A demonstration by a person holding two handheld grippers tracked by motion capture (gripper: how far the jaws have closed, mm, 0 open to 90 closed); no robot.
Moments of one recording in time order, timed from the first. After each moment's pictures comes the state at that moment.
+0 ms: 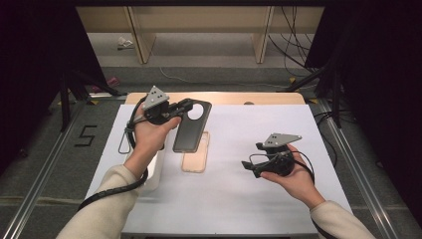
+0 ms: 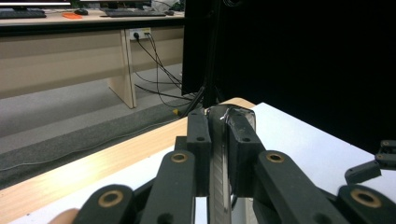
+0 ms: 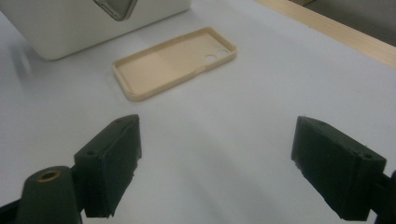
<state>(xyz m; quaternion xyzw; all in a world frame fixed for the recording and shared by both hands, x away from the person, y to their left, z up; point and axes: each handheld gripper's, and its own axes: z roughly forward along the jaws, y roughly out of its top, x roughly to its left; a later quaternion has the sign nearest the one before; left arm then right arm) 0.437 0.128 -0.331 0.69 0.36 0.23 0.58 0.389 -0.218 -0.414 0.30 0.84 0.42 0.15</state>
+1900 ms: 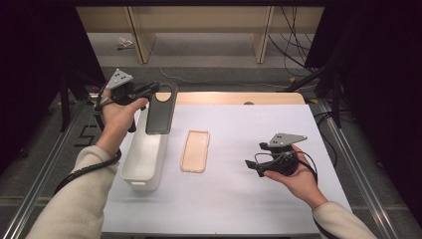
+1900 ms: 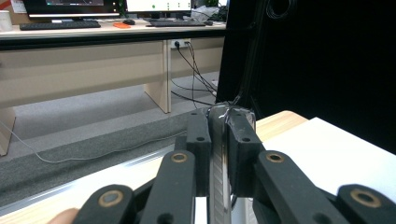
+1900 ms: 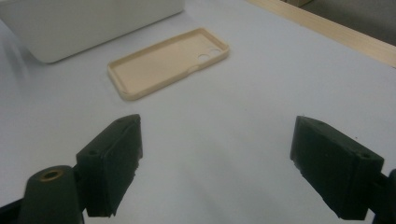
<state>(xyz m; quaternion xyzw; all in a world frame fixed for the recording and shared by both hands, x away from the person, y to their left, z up) 0.479 0.211 -0.318 0.67 0.39 0.27 0.57 0.390 -0.229 -0.416 0.31 0.83 0.43 0.15</state>
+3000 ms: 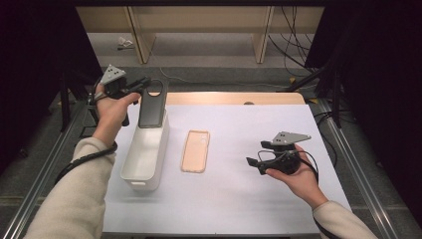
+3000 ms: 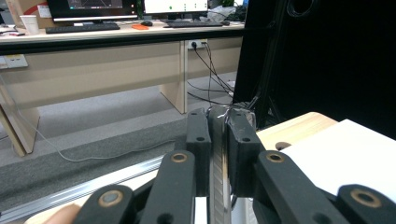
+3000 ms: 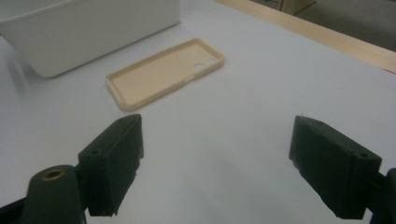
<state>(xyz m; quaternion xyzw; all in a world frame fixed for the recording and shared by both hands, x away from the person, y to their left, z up) 0.503 0.234 -0.324 0.66 0.41 0.30 0.56 0.391 -0.234 -0.414 0.32 0.82 0.45 0.15</state>
